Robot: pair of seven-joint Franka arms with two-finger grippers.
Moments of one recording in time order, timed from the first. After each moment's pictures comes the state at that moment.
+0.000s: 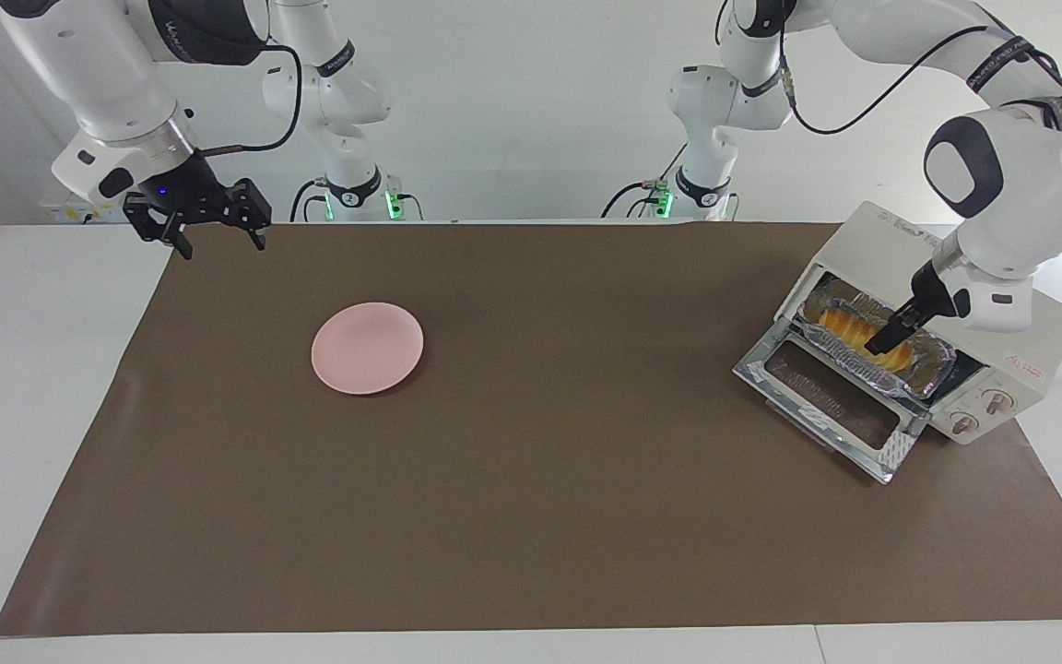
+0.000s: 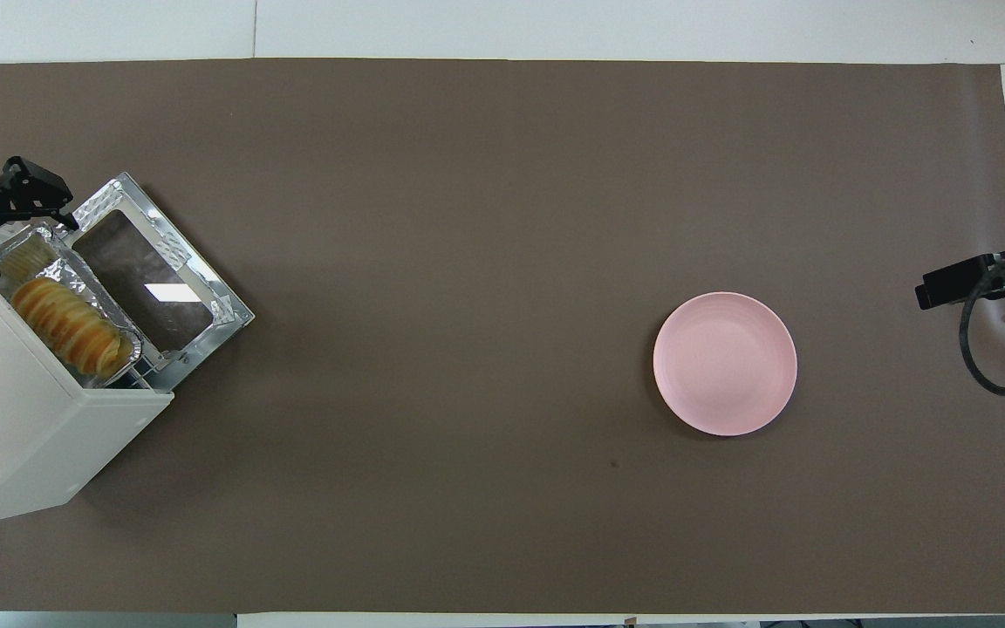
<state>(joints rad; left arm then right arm) -0.34 0.24 0.46 -1.51 -0.08 1.64 -0.41 -0.06 -0.04 0.02 -1.65 0.01 1.54 -0.17</state>
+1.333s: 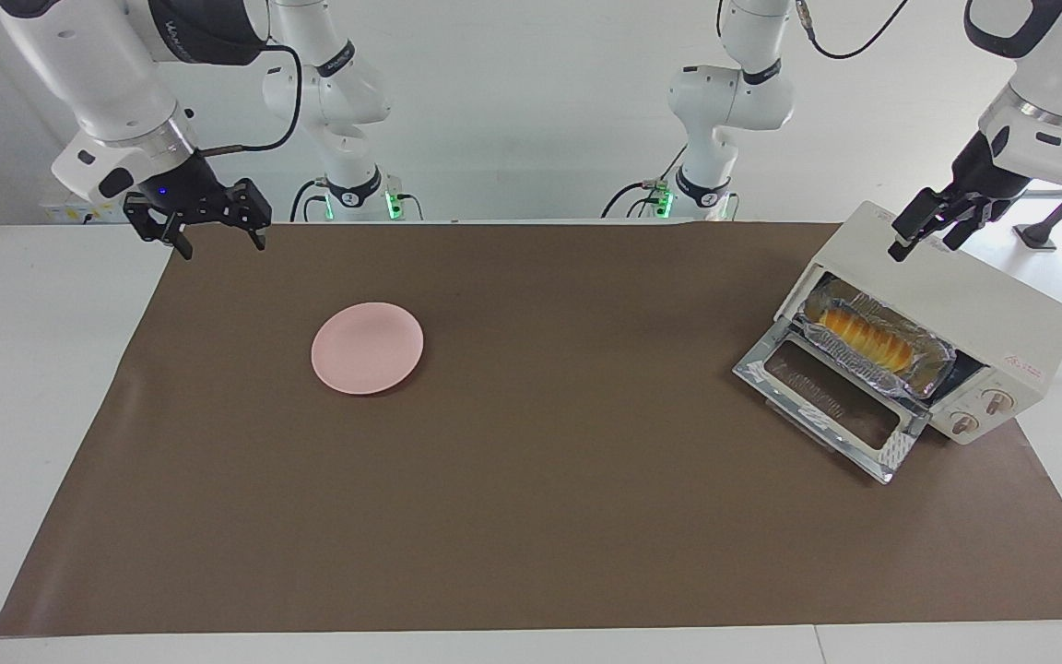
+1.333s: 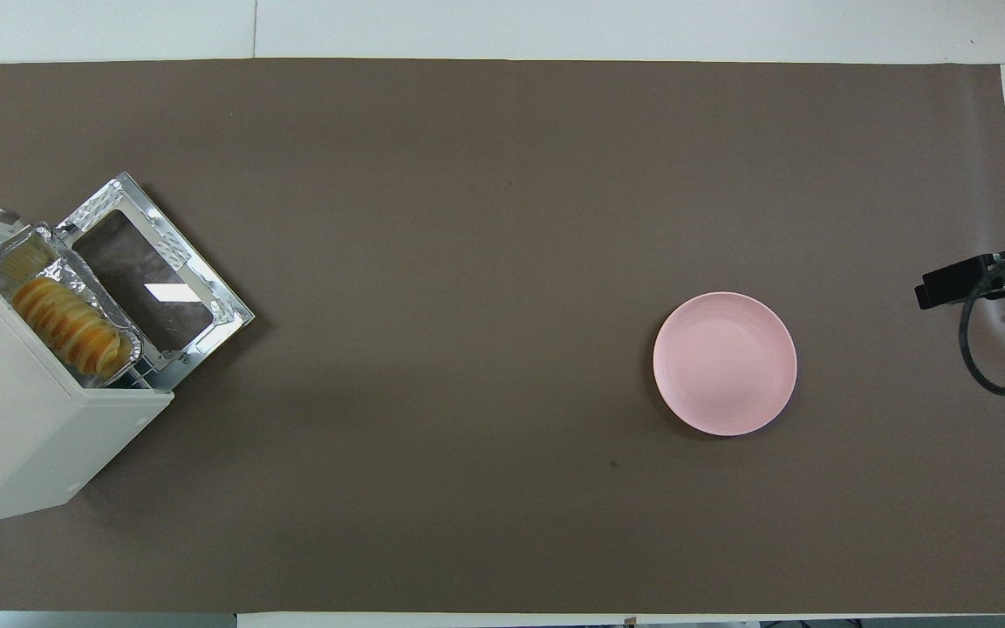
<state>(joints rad) -0.23 0.00 0.31 -1.54 -0.07 1.57 -0.11 -0.06 -0.04 0.02 -1.65 0.01 1.54 -0.17</state>
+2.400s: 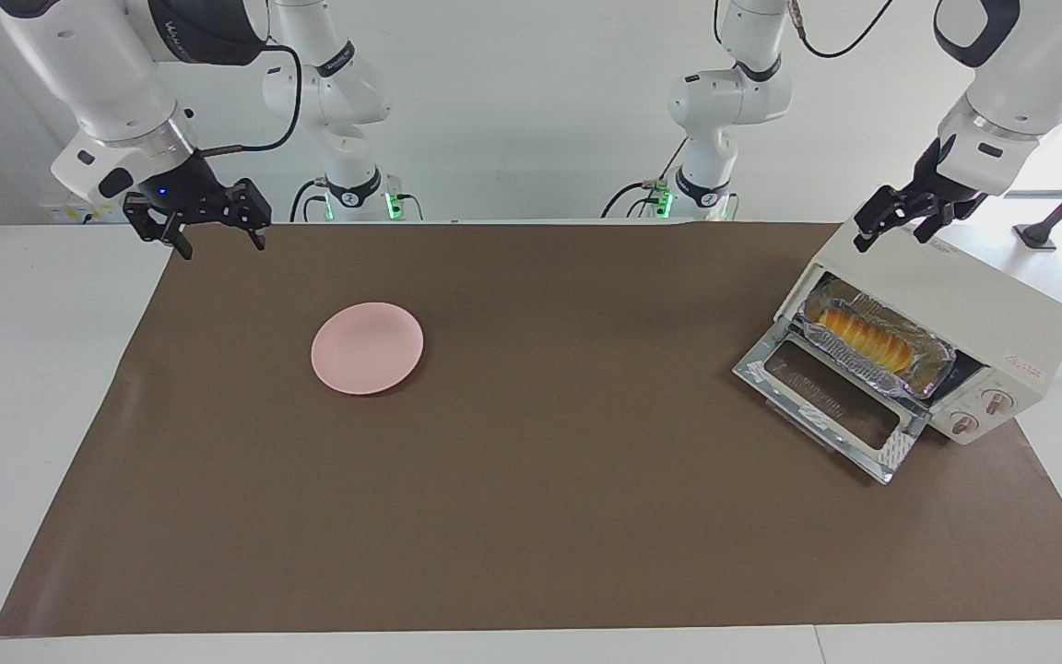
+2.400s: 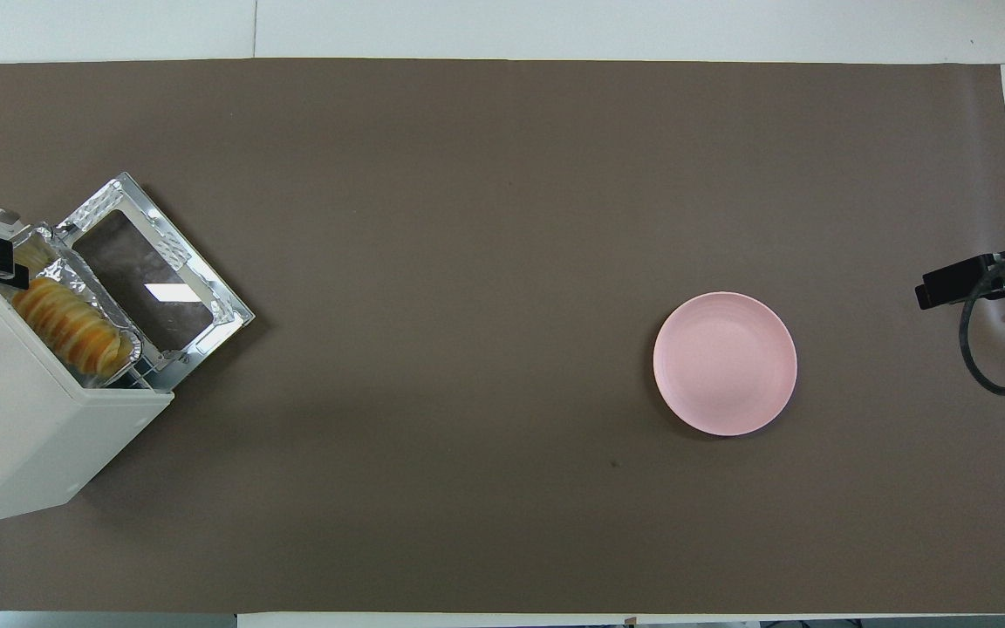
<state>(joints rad) 0.03 -0.02 -0.01 -1.58 -0.02 1.50 -0.07 -0.06 -0.04 0.02 -1.65 0.01 1.54 -0.17</state>
